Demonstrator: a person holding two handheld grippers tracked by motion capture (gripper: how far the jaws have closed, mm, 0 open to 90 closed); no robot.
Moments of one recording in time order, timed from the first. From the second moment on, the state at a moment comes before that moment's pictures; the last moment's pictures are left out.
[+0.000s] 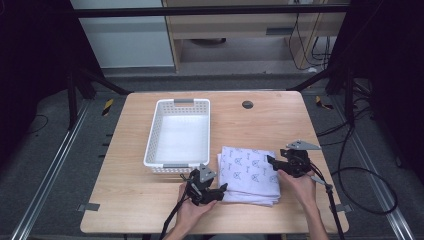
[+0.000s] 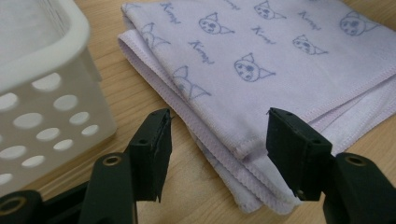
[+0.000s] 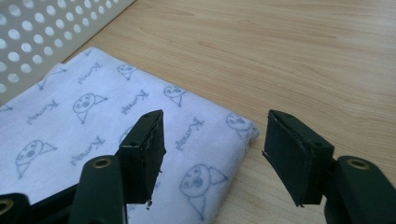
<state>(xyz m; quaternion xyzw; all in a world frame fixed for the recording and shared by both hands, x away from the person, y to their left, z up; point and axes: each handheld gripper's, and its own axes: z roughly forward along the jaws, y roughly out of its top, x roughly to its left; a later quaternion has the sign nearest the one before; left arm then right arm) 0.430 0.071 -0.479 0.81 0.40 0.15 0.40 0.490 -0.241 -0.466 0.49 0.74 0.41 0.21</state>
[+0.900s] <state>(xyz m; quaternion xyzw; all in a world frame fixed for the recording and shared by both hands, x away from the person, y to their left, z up) 0.445 0.059 -0.497 0.81 0.42 0.13 0.39 0.501 -0.231 -0.490 0.50 0.76 0.37 0.19</state>
